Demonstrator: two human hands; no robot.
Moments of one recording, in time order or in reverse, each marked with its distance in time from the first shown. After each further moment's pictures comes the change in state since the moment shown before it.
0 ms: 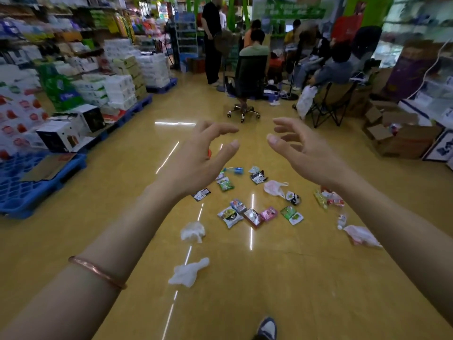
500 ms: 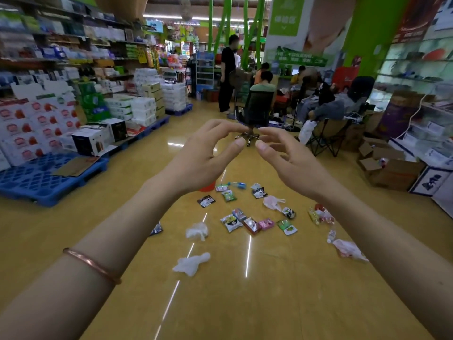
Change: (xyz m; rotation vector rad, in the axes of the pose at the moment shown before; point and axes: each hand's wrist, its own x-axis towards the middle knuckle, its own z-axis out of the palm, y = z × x) left_hand -0.208 0.155 -0.087 -0.004 0.106 0.104; right_hand -0.223 -0.165 -0.009 0.039 -0.022 -0.146
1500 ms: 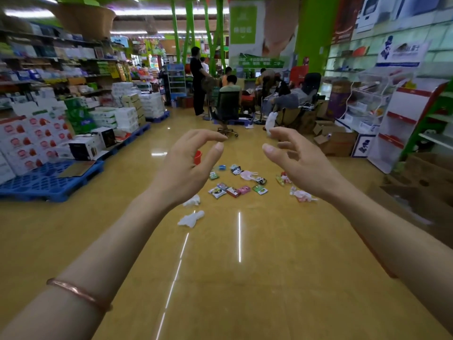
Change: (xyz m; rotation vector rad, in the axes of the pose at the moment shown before) left_hand -0.441 0.344 -0.092 -0.041 0.031 0.037; right_hand -0.530 -0.260 -0.050 -0.080 0.165 0.086
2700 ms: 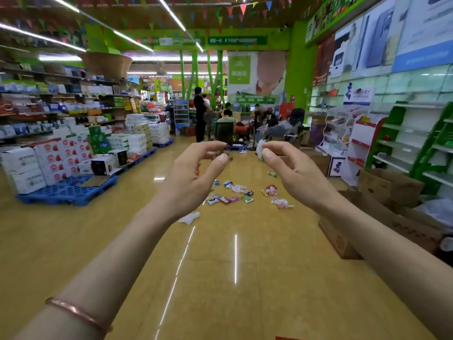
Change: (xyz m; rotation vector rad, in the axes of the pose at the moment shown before) left_hand -0.365 0.416 -0.092 -0.099 0.062 0.039; right_hand -0.469 -0.229 -0.186 0.090 0.045 -0.115
